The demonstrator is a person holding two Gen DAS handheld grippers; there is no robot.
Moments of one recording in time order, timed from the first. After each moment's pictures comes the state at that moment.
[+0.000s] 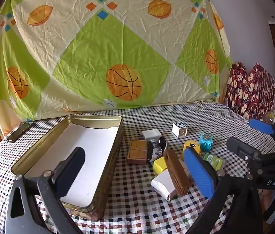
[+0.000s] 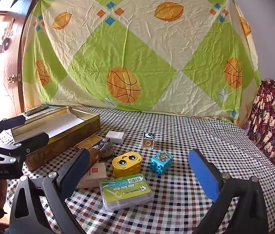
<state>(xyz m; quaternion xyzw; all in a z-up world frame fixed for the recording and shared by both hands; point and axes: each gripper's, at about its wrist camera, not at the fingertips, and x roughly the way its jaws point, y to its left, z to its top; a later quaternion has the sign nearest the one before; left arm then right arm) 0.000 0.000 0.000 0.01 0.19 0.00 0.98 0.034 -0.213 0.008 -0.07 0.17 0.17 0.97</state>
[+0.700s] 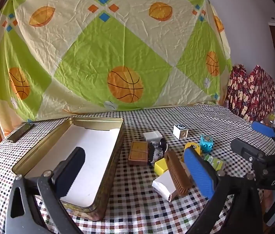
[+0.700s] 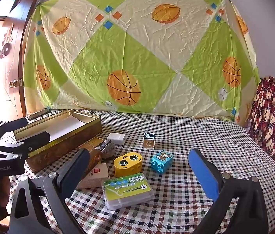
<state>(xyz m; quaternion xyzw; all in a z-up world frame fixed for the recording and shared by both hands) -0.003 0.003 0.004 -0.01 0.18 0.00 0.98 0.028 -0.218 0.011 -0.06 0.16 0.17 0.97</state>
